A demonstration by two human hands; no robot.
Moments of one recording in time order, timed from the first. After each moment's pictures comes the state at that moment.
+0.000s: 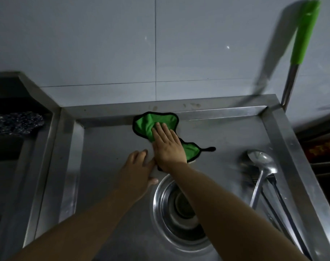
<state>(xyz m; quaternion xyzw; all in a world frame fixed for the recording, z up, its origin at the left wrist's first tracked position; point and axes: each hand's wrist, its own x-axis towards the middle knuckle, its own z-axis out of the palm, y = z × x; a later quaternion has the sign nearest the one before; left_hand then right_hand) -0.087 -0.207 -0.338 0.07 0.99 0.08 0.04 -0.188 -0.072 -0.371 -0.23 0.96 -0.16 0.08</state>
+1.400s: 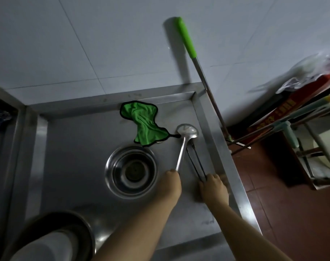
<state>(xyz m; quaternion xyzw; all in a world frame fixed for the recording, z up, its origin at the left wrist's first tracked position) -0.005 0.115 -0.282 -0.08 0.93 0.20 0.29 0.018 0.272 -0.288 0.17 0.95 -0.17 0.21</state>
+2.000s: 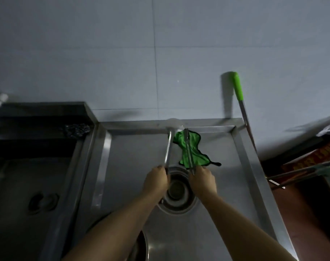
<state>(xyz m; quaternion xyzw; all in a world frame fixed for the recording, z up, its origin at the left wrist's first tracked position) -0.020 -0.096 -0.186 -0.17 0.94 0.25 0.15 -0.054 0.071 -0.191 0.04 0.96 -0.21 0.19</state>
